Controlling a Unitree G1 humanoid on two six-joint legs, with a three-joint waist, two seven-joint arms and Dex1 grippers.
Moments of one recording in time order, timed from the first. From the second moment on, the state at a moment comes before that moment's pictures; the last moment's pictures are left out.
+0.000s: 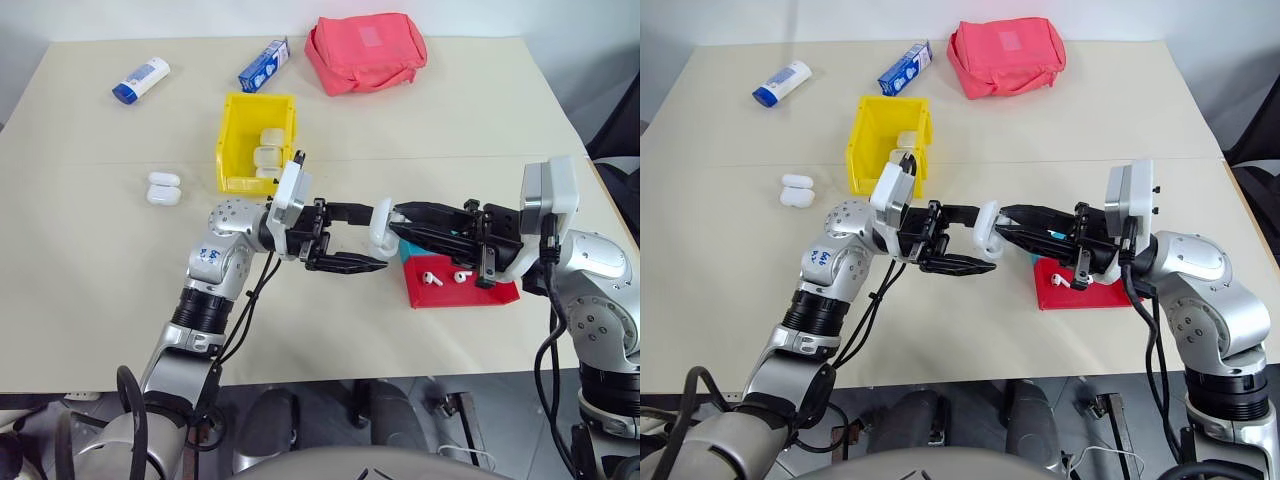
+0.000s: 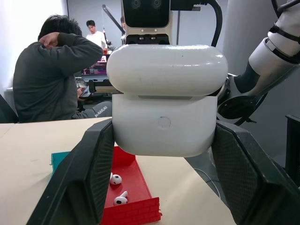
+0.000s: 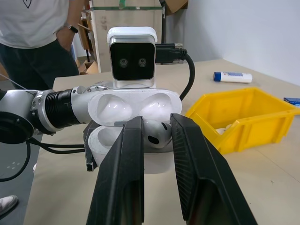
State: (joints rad) left arm -0.68 0.21 -0.13 0.20 -0.50 0.19 -1.35; right arm -0.30 -0.67 -0.13 -0.43 0.82 0.47 0.99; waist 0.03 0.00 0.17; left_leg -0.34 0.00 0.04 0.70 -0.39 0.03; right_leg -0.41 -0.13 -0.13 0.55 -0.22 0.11
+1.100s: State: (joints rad) left arm -0.70 0.22 -0.05 0.26 -0.51 0.14 -1.35; right arm 0.42 -0.81 -0.81 -0.69 0.82 0.69 0.91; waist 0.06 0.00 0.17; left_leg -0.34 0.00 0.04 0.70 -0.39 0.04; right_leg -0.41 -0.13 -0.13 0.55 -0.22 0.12
